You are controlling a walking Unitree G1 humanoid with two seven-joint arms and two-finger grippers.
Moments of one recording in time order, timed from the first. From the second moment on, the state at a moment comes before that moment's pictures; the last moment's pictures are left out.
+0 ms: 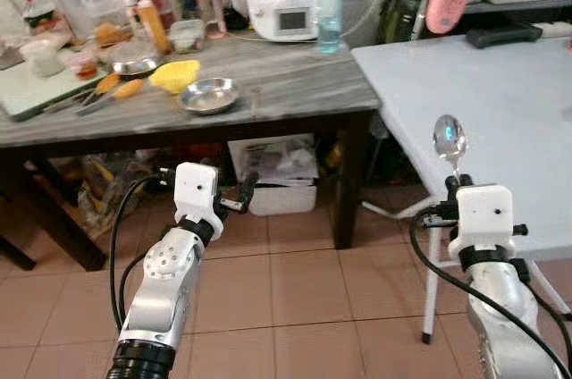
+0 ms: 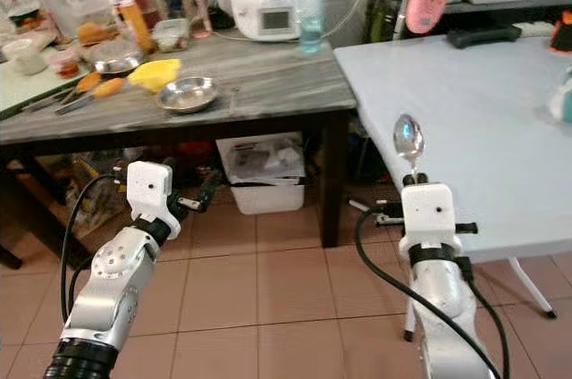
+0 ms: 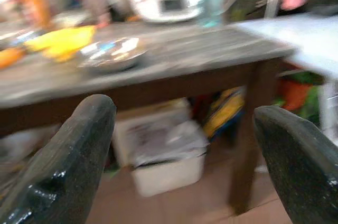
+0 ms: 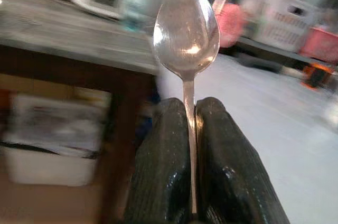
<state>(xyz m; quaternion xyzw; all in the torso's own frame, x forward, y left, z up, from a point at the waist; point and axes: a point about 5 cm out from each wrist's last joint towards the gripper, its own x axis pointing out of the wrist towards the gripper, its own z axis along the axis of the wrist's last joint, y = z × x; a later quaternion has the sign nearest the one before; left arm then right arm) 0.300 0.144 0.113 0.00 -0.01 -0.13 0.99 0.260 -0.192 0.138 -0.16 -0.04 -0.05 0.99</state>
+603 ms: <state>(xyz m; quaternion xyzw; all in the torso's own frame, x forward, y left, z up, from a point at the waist) 0.297 0.128 0.115 -0.02 -0.02 -0.18 0.98 0.258 -0.193 0.138 -0.16 -0.04 -0.05 0.98</state>
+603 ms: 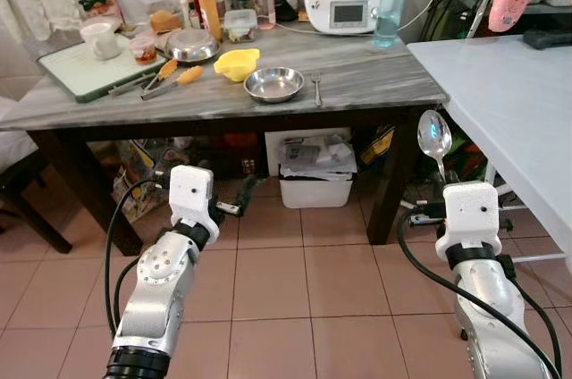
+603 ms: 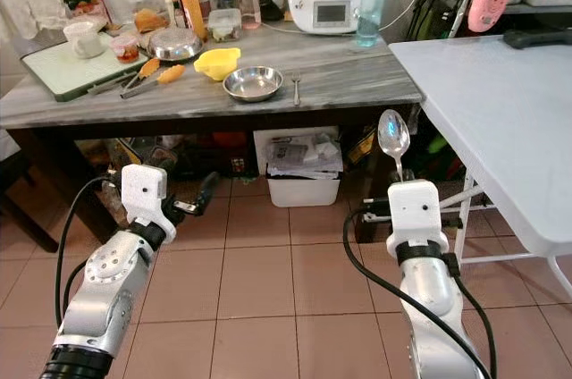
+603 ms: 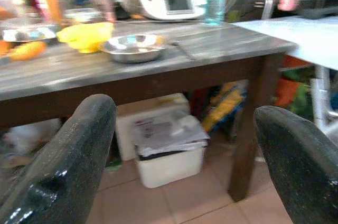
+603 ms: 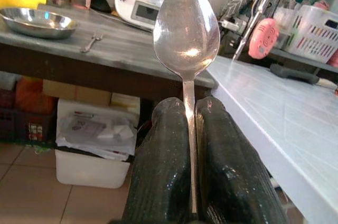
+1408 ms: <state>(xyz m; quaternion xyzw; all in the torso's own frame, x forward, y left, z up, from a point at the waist) 0.289 0.110 0.119 -0.05 -0.03 -0.23 0.97 0.258 -0.194 0.139 -0.17 -0.04 -0.05 0.98</state>
